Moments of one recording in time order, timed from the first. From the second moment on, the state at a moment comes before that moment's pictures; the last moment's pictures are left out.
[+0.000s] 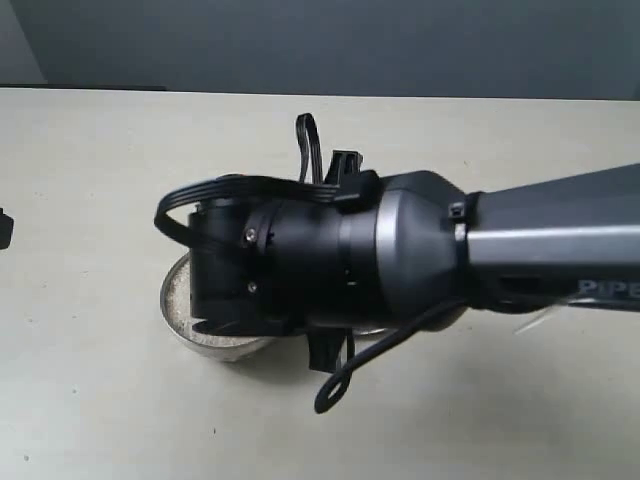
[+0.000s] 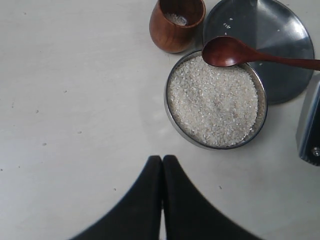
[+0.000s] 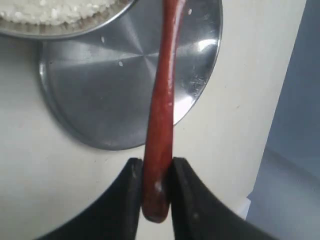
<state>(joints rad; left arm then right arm) -0.03 0.85 -0.79 -0.29 0.97 0.11 1.16 1.89 -1.27 -0.79 1.22 0.14</state>
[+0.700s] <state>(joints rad) -0.03 0.85 -0.79 -0.29 0.97 0.11 1.24 1.96 -1.27 -0.76 1.22 0.23</state>
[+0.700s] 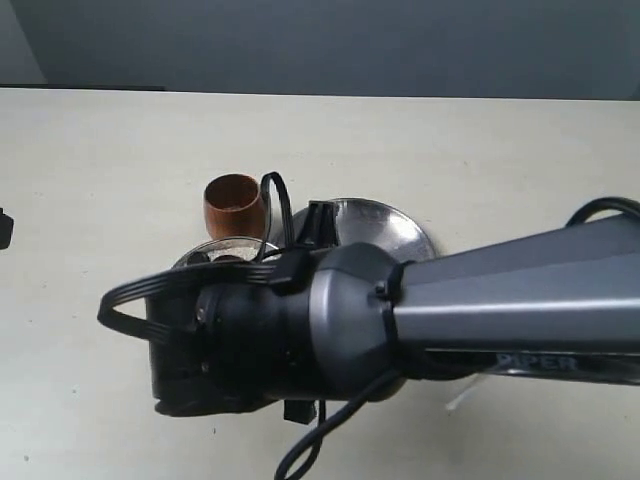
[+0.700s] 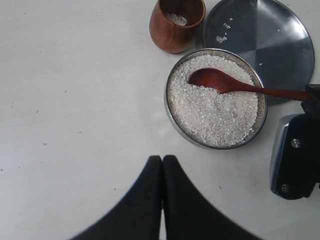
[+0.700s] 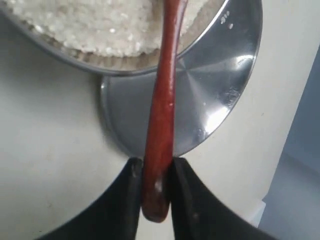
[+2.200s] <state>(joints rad) -0.03 0.85 -0.79 -0.29 0.97 0.11 1.12 1.83 -1.27 -0.33 1.10 0.29</state>
